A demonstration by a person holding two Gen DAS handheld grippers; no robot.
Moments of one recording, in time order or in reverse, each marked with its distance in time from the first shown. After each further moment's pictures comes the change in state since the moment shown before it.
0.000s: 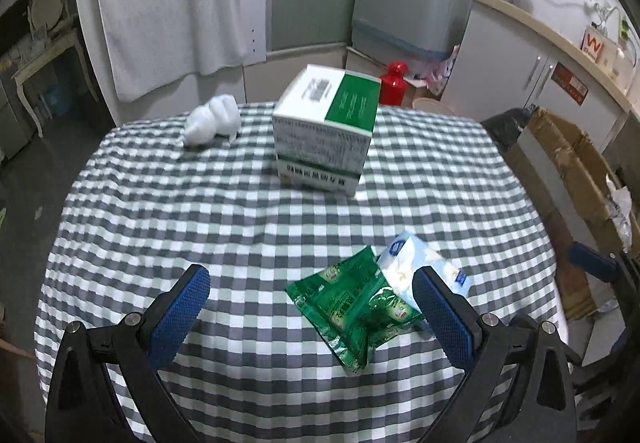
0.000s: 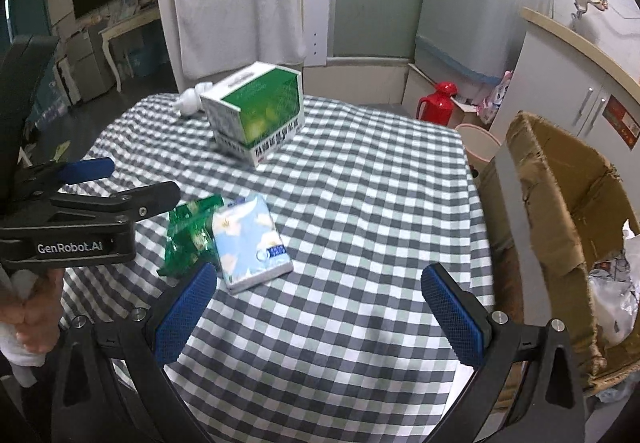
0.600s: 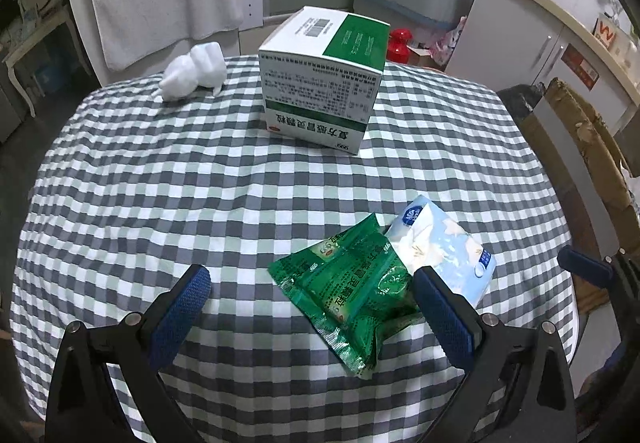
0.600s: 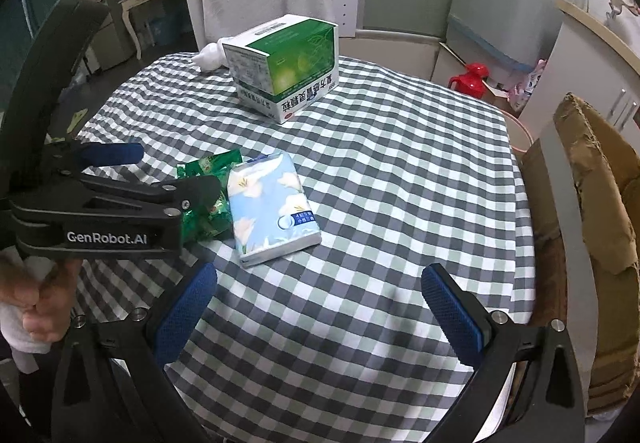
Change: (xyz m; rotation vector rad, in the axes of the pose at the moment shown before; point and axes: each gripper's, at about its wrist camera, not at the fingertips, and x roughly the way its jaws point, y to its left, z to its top) left arm 0.042 -0.002 -0.007 -0.019 0.117 -0.024; right arm 0.027 0.013 -0.010 -0.068 0.095 0.070
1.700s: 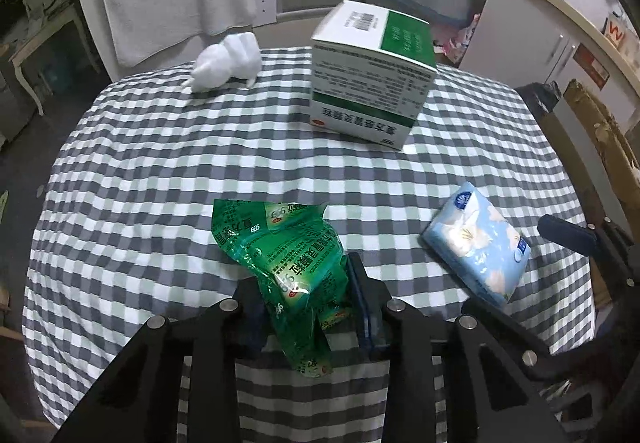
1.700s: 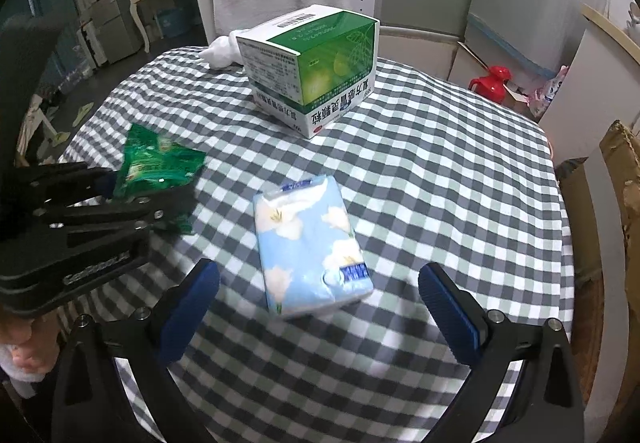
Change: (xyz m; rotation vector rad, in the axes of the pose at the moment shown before) left arm -0.001 0.042 -0.007 -0.001 0.001 0.044; right arm 0.038 0.022 0.028 -0.017 0.023 0.029
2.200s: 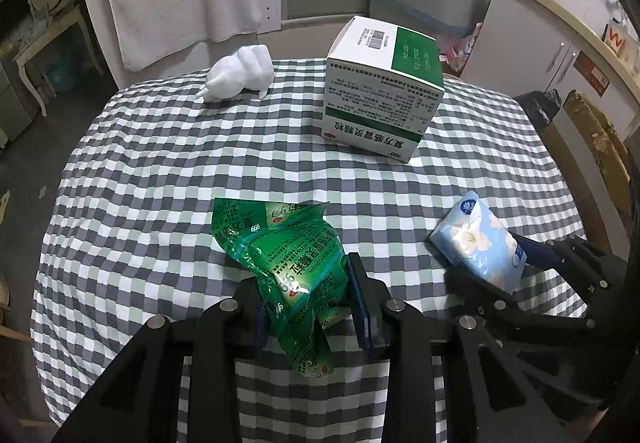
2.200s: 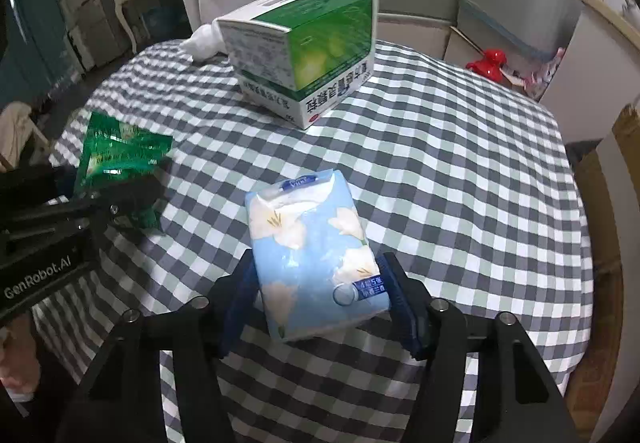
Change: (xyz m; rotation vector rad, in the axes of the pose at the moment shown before) left arm -0.011 0.008 0.006 -0.003 -0.021 0.004; right arm 0.020 -0.001 0.002 0.054 0.035 0.000
